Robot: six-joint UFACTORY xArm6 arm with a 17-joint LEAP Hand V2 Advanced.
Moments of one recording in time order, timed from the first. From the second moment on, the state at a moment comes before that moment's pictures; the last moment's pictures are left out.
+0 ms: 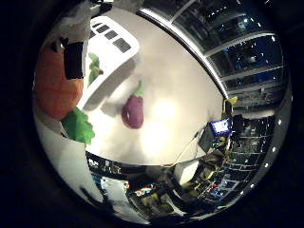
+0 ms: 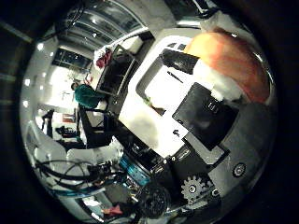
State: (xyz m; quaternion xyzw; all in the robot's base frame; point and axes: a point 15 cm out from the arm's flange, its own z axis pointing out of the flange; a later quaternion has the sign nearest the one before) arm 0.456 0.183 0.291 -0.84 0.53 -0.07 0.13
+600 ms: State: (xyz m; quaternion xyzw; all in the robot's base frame) arm 0.481 0.182 0.240 -0.86 0.49 -0.07 0.11
